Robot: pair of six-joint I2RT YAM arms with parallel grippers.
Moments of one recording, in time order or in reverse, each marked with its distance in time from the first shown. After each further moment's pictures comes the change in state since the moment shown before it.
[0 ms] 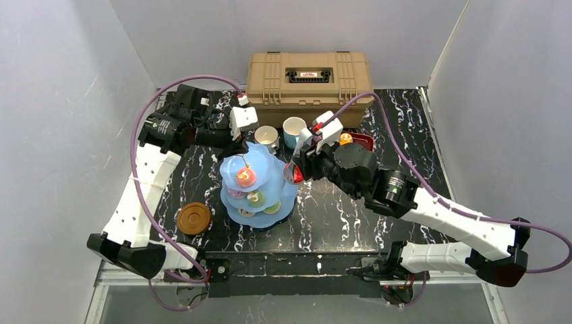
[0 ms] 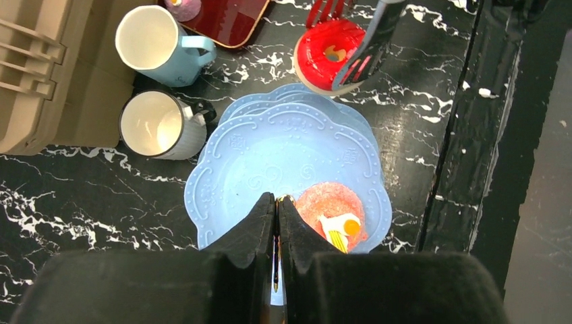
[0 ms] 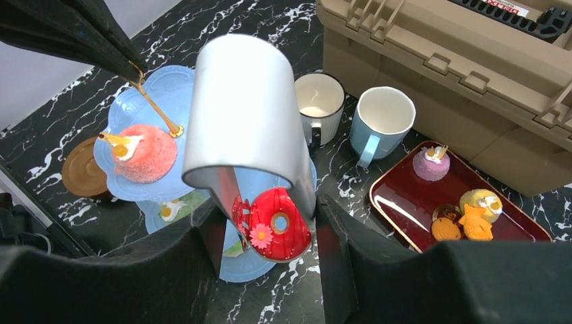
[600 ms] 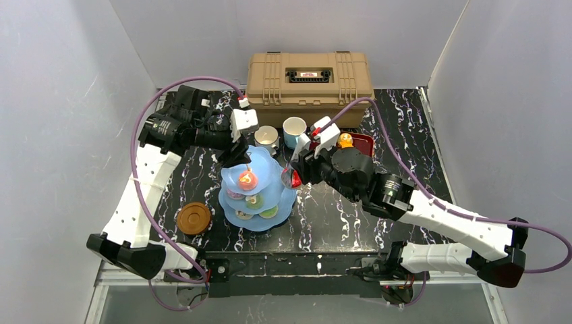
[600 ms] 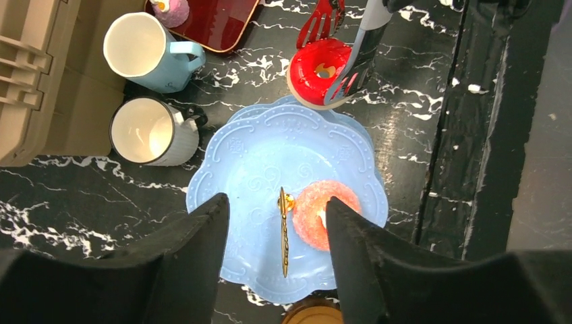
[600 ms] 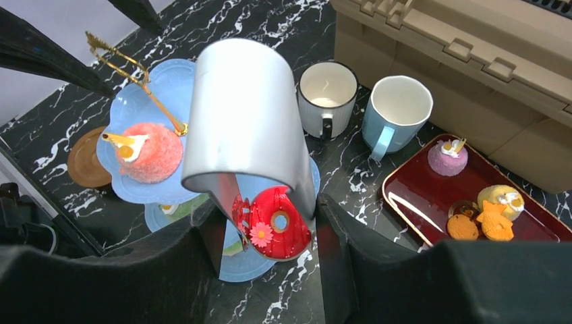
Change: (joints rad) left arm -0.012 -0.002 0.005 -0.039 0.027 0.050; right arm 0.000 -0.011 -0.060 0.044 -0.026 0.020
